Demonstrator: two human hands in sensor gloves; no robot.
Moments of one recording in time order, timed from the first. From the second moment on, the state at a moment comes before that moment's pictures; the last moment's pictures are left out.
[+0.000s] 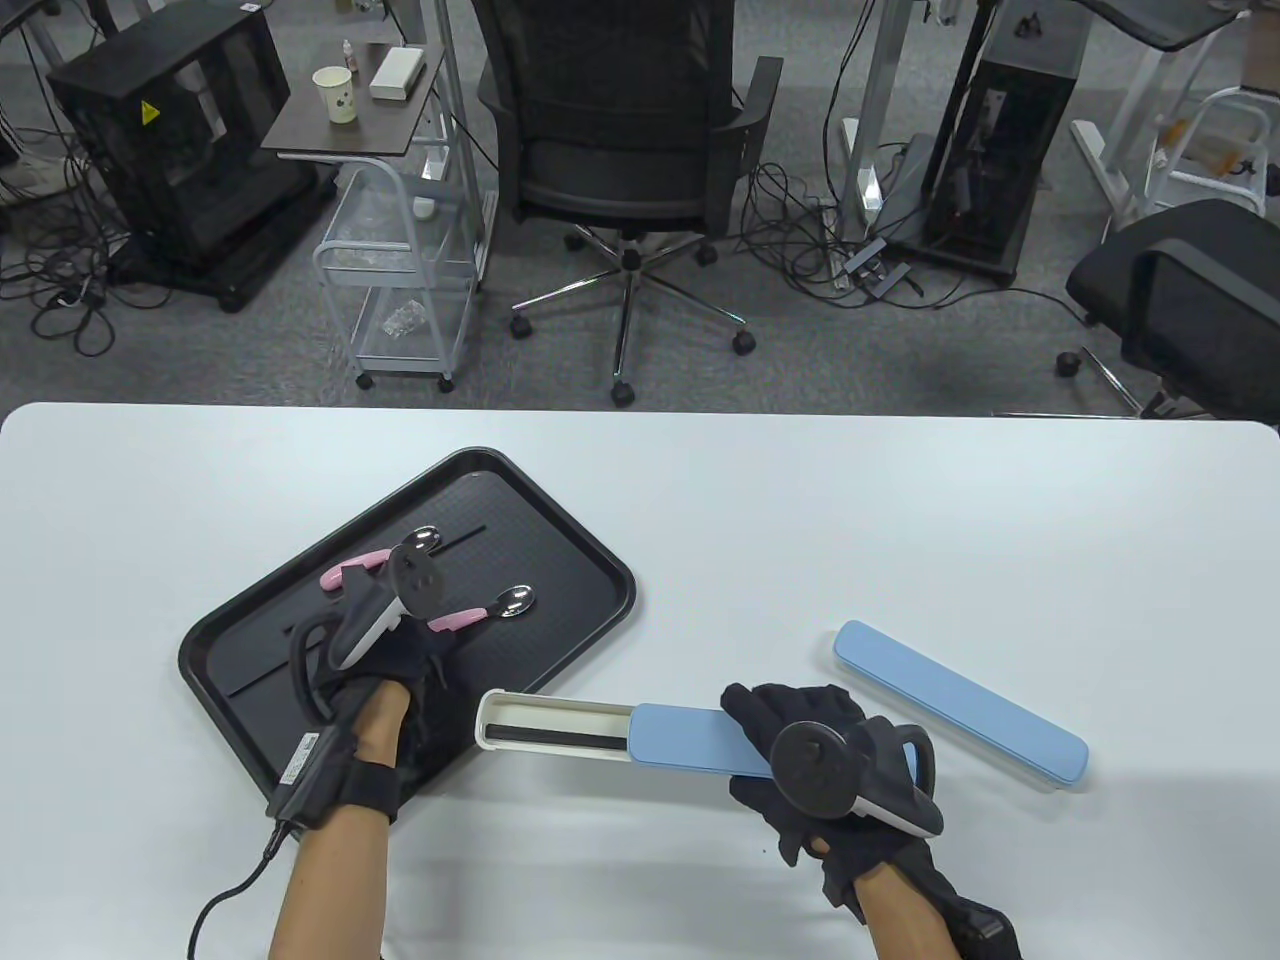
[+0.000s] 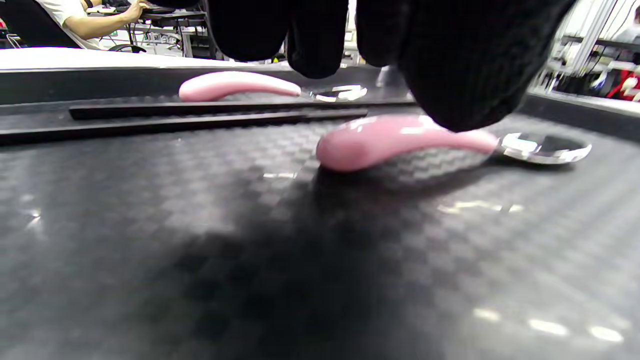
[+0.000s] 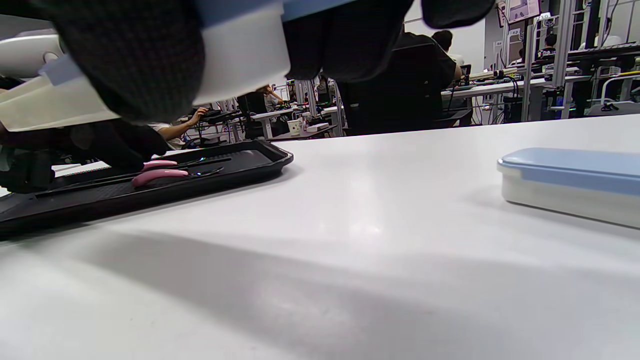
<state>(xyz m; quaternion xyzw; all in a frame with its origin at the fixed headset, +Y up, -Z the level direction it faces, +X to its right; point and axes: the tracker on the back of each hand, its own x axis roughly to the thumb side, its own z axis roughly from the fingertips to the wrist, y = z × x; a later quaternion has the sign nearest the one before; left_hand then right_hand) -0.264 -0.752 -0.412 -0.14 0.11 0.03 0.98 0.127 -0.706 -0.261 0.19 0.01 0.98 0.11</state>
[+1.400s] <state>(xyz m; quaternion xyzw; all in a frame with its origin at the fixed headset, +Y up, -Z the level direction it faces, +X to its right) -0.254 -0.674 -0.334 0.04 -0.02 0.05 1.00 0.126 -0.705 -0.261 0.19 0.01 0.98 0.11</state>
